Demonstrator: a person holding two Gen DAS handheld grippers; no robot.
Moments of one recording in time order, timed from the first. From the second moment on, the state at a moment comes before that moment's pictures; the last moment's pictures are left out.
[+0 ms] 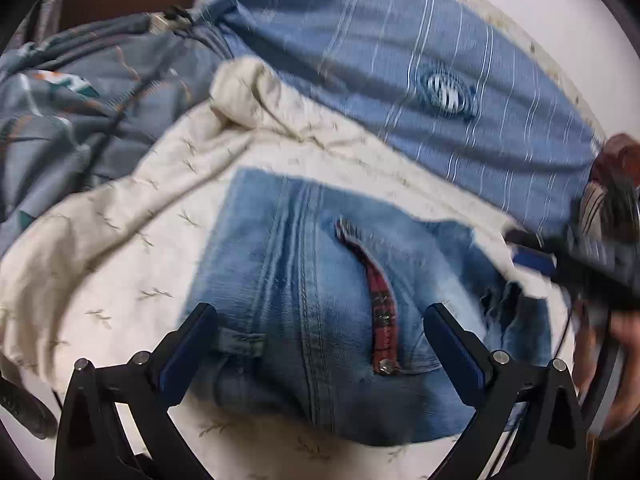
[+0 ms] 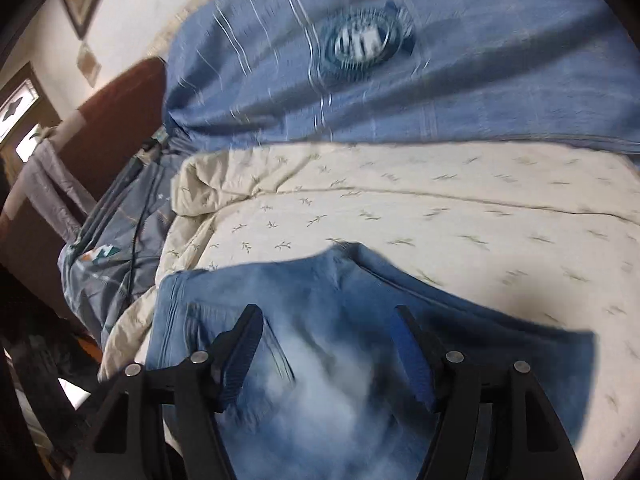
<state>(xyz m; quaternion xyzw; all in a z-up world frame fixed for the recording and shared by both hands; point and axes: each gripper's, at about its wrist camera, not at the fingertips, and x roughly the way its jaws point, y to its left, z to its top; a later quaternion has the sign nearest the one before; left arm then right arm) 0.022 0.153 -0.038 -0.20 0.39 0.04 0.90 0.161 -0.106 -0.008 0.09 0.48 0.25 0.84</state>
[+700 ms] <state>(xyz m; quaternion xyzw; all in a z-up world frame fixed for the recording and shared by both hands) 0.040 0.148 -0.062 -0.13 0.42 0.06 0.90 0.192 -0.012 -0.052 -0.19 0.46 0.17 0.85</state>
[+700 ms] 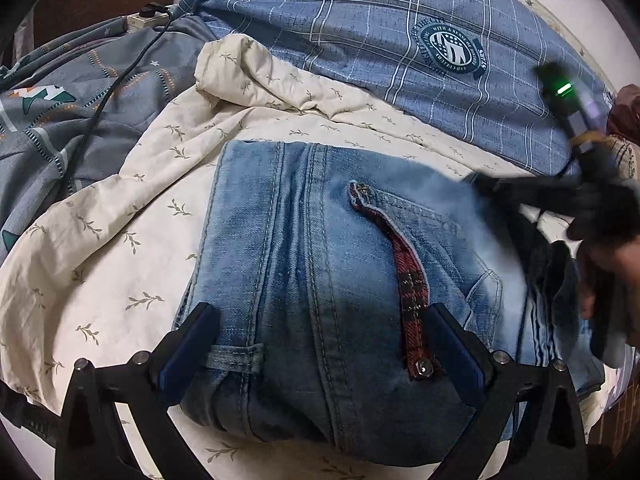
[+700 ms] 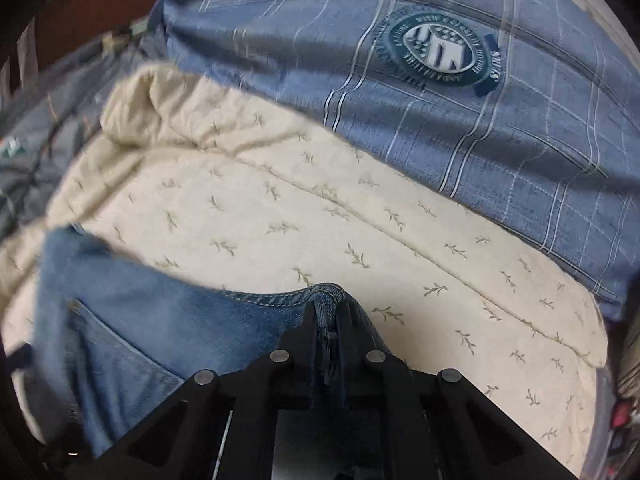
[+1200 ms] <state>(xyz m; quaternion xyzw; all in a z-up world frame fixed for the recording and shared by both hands) 0.040 0.147 -0.064 -0.13 0.42 0.06 0.90 0.177 -0.057 -0.011 0.02 0.47 0.23 0.85</state>
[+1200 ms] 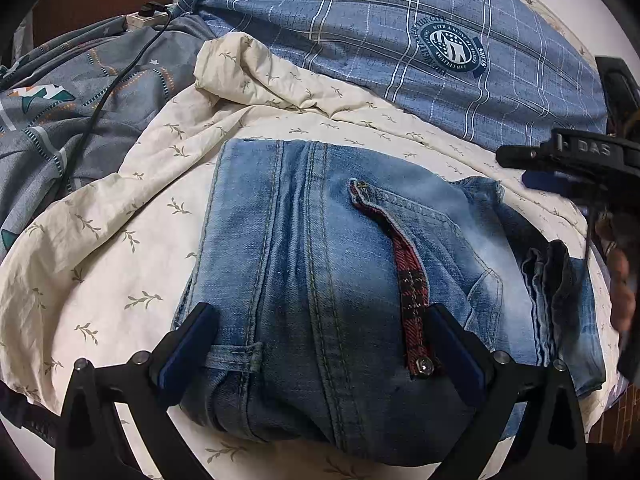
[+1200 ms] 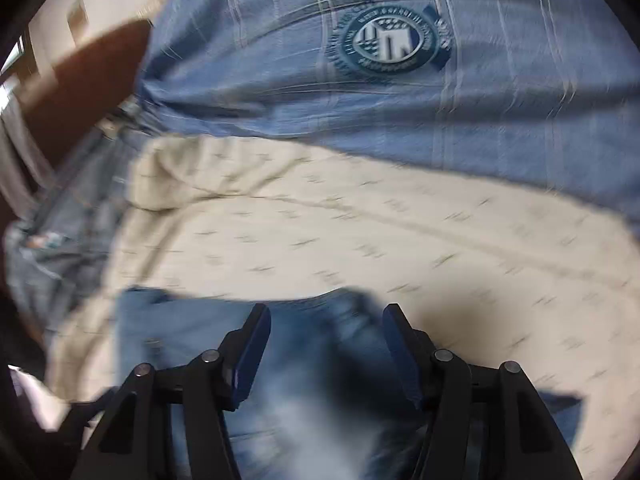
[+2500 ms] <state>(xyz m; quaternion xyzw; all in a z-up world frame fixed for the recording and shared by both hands) 0.010 0.142 -0.048 -0.11 0.37 0.10 0.92 0.035 -0.194 -0.031 0.05 0.46 0.12 0.88</state>
